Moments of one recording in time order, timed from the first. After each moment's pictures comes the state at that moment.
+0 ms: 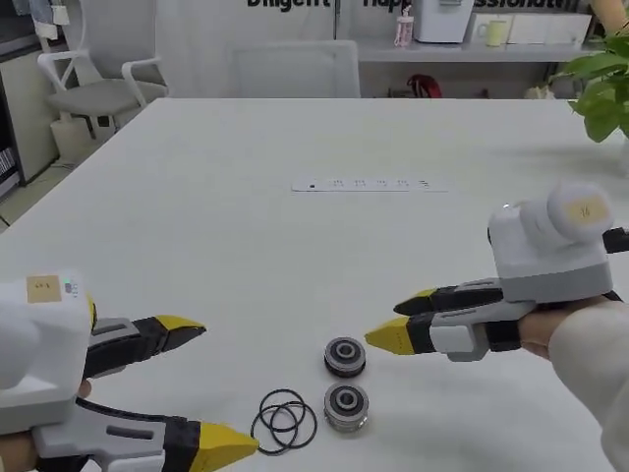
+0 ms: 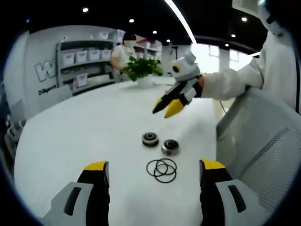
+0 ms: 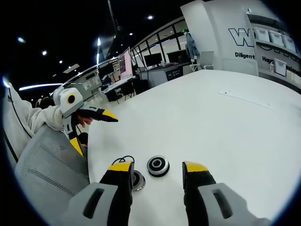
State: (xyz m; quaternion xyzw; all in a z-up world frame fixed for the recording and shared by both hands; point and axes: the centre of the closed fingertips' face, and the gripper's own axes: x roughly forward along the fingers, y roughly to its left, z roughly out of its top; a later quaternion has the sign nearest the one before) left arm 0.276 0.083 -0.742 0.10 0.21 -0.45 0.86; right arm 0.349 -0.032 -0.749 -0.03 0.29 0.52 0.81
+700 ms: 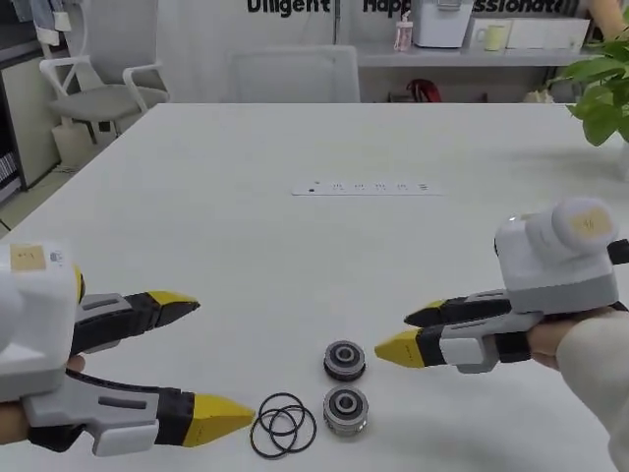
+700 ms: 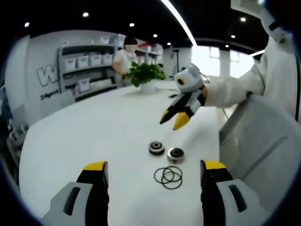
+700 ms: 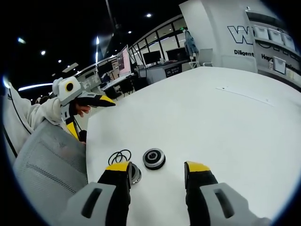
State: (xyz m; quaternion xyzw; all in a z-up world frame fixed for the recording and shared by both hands) left arm 0.289 0.088 -0.718 0.10 0.19 -0.44 0.87; right arm 0.349 -0.043 -0.760 -0.03 0.30 0.51 0.80
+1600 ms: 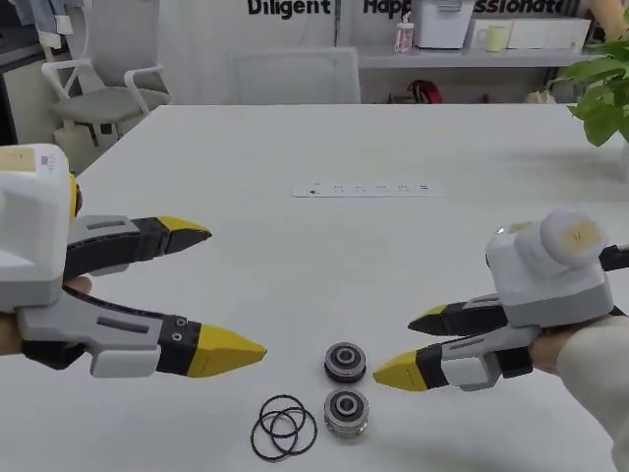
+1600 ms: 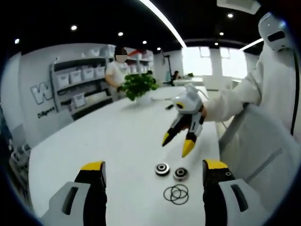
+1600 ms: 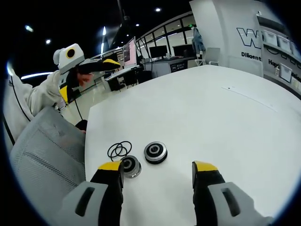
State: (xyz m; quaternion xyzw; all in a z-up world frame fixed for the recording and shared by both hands) left arm 0.307 0.074 -0.655 0.14 0.14 -0.47 0.86; right arm 0.346 -0.044 -0.771 -0.07 0.30 0.53 0.79
